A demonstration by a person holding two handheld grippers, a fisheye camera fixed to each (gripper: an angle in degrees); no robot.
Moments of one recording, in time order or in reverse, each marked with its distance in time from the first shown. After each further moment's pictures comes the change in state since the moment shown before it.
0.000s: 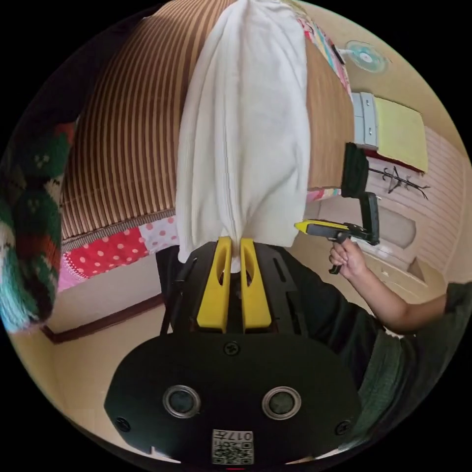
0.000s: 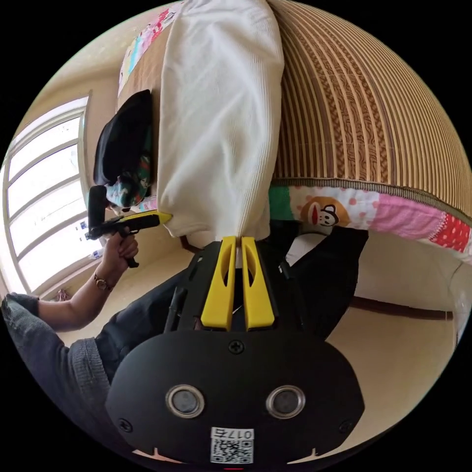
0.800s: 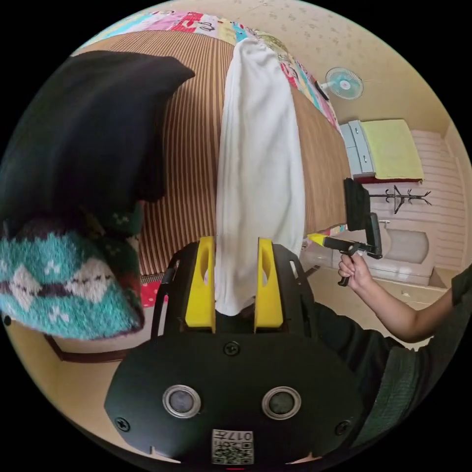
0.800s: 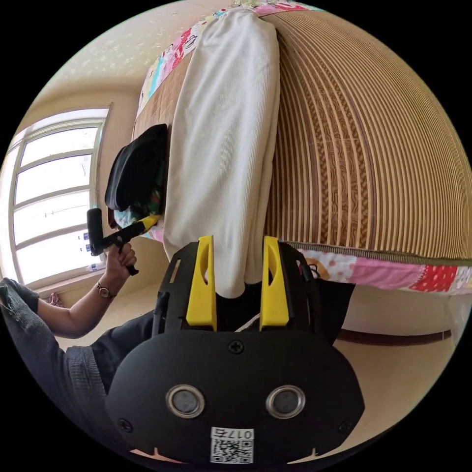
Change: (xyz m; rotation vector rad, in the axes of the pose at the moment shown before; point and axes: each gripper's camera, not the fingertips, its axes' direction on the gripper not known) left arm 0.022 -0.006 -0.030 0.229 -0.292 -0.075; right arm 0.035 -0.033 -0.056 0.194 0.018 -0.060
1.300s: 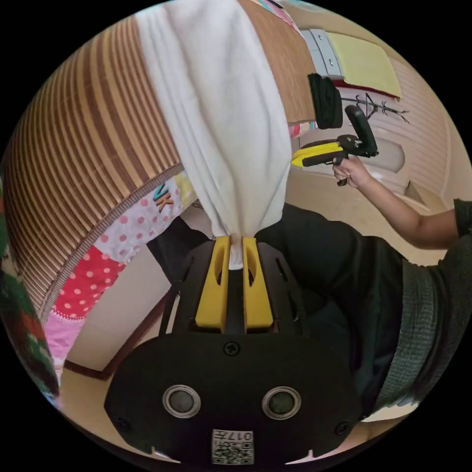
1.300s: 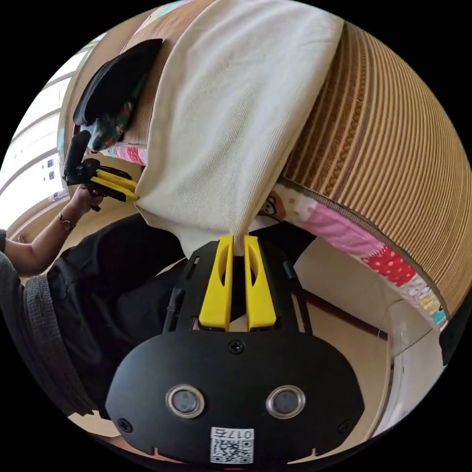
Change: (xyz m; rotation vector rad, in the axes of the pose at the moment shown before) left arm 0.083 0.045 0.057 -0.405 0.195 0.355; right arm 0.015 0.052 -0.015 -0.413 0.249 -0.176
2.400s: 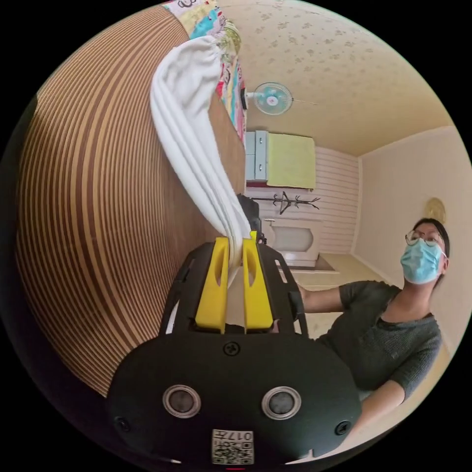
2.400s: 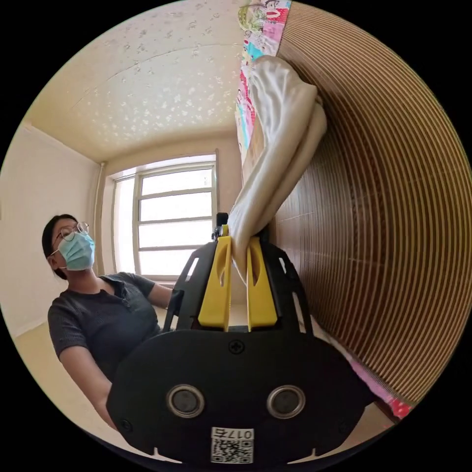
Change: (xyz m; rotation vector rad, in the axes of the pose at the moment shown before) left arm 0.010 -0.026 -0.106 0.524 0.601 -0.002; right arm 0.073 0.036 -0.121 0.619 -1.006 -0.089
